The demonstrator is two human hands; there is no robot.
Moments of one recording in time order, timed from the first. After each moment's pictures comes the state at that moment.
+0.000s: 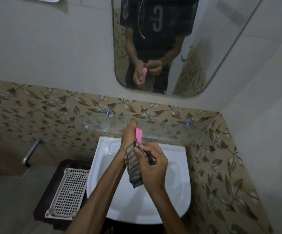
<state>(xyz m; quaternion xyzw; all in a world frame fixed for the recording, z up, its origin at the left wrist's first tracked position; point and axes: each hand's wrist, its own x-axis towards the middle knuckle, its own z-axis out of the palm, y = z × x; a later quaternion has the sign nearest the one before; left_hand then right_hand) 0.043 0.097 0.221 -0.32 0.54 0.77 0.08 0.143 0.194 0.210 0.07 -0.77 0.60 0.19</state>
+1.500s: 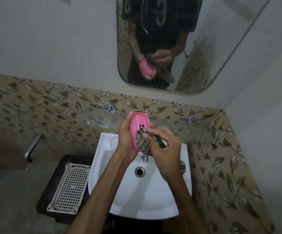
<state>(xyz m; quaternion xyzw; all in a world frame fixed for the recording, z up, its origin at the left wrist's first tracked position) 0.080 0.087 0.238 -0.16 0.34 0.92 0.09 0.110 0.217 0.239 0.10 -0.79 0.59 0.14</state>
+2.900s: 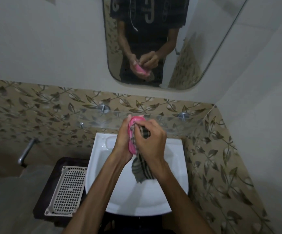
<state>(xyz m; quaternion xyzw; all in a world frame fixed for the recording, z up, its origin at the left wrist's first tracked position) 0.084 0.096 0.229 -0.16 0.37 0.91 0.12 0.091 0.195 0.231 0.10 -0.85 0.46 0.25</state>
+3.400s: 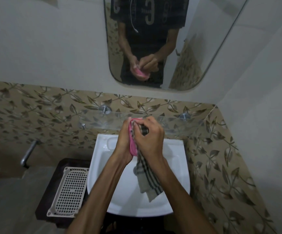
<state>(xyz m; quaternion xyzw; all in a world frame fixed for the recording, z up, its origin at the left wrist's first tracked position) 0.087 0.094 0.227 -0.16 0.41 0.89 0.10 0.080 0.188 0.232 0.10 -0.85 0.45 0.25</state>
